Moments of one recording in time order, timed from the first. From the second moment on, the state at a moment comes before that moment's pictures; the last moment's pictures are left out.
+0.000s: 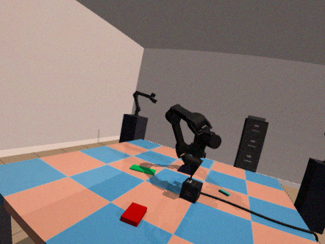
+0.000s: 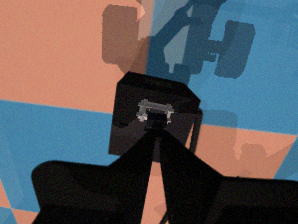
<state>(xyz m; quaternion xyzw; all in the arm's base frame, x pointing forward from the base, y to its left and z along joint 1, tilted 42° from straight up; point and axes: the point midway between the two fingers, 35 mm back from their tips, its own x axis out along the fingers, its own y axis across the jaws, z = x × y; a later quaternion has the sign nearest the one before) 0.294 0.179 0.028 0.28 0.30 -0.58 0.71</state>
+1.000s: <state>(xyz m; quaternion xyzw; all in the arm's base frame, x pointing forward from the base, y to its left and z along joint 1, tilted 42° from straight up) 0.291 0.192 0.042 0.28 0.30 -0.58 0.71</state>
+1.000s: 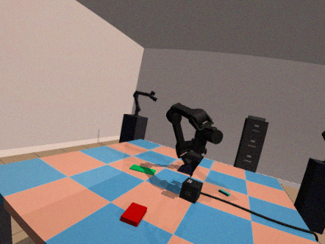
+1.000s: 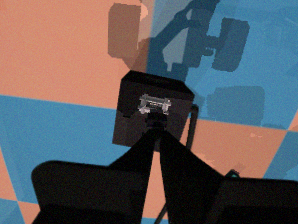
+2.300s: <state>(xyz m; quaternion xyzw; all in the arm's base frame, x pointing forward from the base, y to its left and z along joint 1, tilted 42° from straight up) 0.290 0.195 0.047 0.04 0.47 -0.45 0.76</state>
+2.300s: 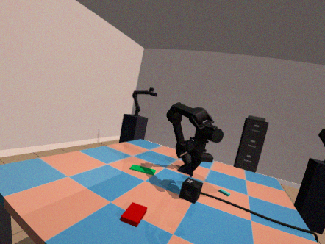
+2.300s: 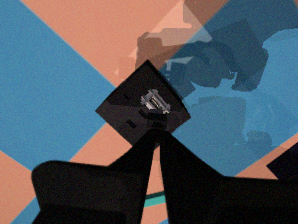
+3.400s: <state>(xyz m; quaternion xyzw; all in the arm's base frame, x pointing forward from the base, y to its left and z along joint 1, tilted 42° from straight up) 0.290 0.195 0.047 -0.28 0.61 -0.21 0.71</state>
